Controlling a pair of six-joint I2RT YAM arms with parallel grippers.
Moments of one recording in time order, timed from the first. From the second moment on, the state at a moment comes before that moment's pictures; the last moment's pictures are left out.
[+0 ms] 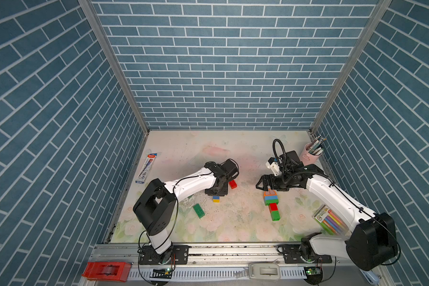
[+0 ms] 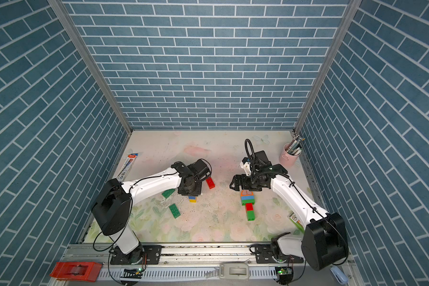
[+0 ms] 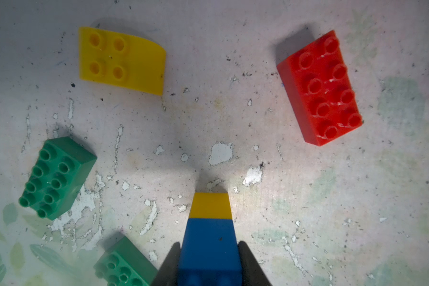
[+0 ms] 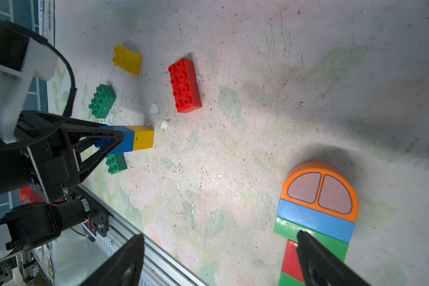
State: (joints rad) left arm -0.80 1.73 1.25 -0.95 -0.15 -0.74; right arm 0.41 1.29 0.99 -0.84 -0.44 0.27
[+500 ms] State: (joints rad) left arm -0.81 1.74 1.25 -0.97 -0.16 -0.75; right arm 0.41 1.29 0.99 -0.84 -0.44 0.27
